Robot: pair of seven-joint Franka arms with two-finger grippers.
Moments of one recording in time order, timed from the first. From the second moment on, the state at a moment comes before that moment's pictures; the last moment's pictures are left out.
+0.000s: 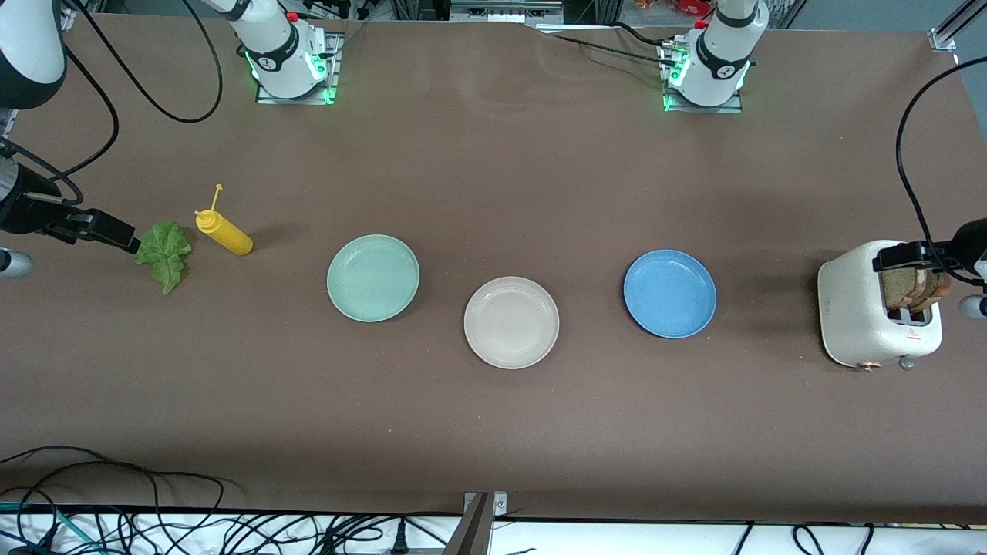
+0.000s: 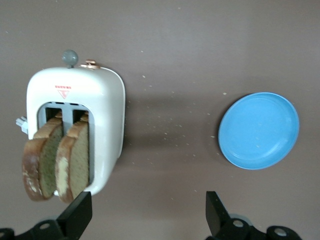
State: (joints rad) left arm 0.10 0.38 0.14 -1.39 -0.06 1.59 0.22; right arm 0.22 0.17 -0.28 -1.53 0.05 1.70 0.10
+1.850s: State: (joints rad) left arm 0.20 0.48 0.13 -1.47 -0.06 1.79 0.38; right arm 0.22 0.17 -0.28 -1.53 0.05 1.70 0.08
